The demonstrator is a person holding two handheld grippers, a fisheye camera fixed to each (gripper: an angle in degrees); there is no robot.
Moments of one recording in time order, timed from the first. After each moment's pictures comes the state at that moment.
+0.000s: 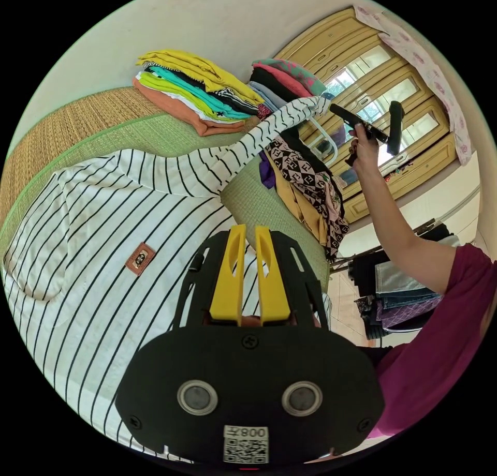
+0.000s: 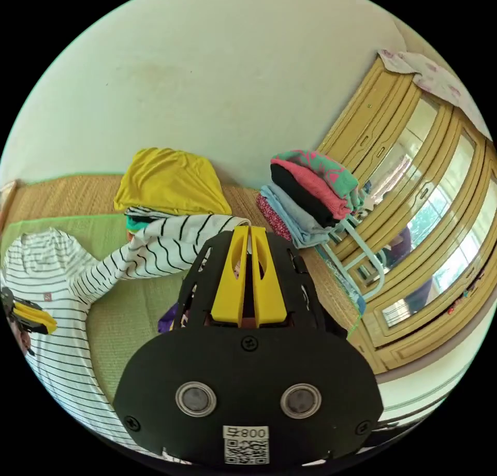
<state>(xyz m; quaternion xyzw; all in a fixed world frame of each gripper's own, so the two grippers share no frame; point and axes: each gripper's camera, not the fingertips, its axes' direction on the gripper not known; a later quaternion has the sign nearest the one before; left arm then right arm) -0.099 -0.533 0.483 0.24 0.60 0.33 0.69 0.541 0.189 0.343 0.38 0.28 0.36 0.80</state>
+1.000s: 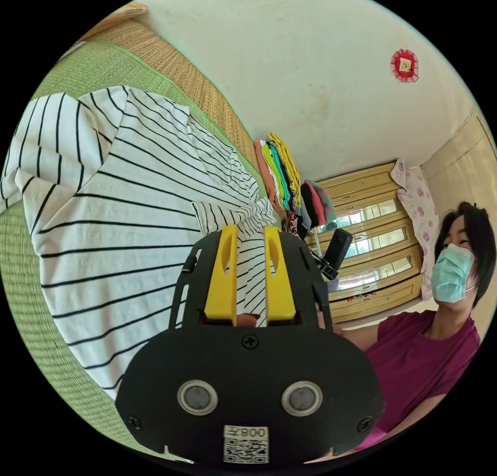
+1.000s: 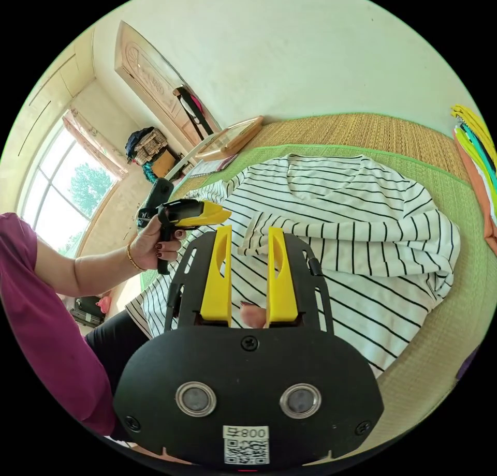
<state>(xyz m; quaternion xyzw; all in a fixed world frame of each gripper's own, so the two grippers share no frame) -0.326 -0.460 0.635 0.19 0.75 -0.02 0.63 0.169 -0.026 0.573 0.33 -0.22 -0.04 0.92</state>
